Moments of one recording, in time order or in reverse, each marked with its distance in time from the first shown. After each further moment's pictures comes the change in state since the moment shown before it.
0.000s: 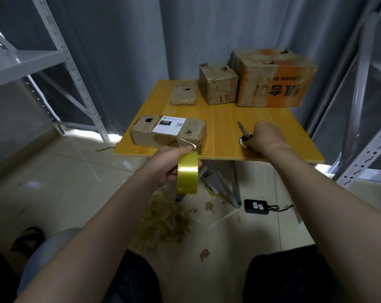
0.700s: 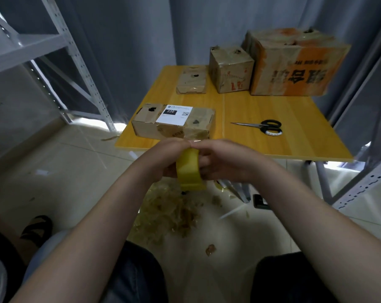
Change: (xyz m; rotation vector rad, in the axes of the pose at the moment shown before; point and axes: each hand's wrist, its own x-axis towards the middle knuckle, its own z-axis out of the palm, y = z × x) left_hand 0.006 0.005 -0.009 0.156 0.052 -0.015; right_hand -0.085 -0.085 0.018 1.120 -0.896 -0.121
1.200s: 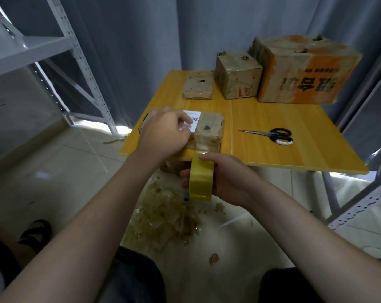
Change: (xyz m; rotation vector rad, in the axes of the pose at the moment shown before) left_hand 0.038 0.024 -0.039 0.734 0.470 0.600; right_hand 0.006 0.013 0.024 0.448 0.003 -0.027
